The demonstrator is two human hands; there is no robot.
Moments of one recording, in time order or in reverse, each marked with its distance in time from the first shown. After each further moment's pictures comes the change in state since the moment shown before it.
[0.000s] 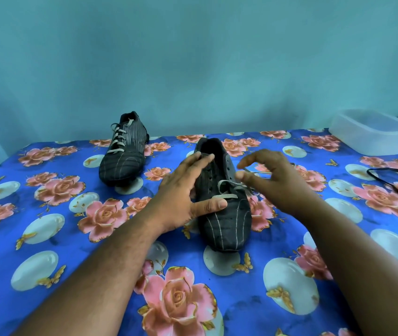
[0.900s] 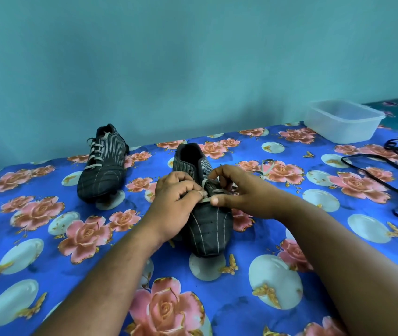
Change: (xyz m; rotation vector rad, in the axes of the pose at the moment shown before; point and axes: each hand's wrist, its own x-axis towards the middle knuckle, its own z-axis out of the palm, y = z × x) left_hand 0.006 0.033 0.020 -0.192 0.128 -0.130; right_hand -0.005 0.004 0.004 0.059 -0.306 0.054
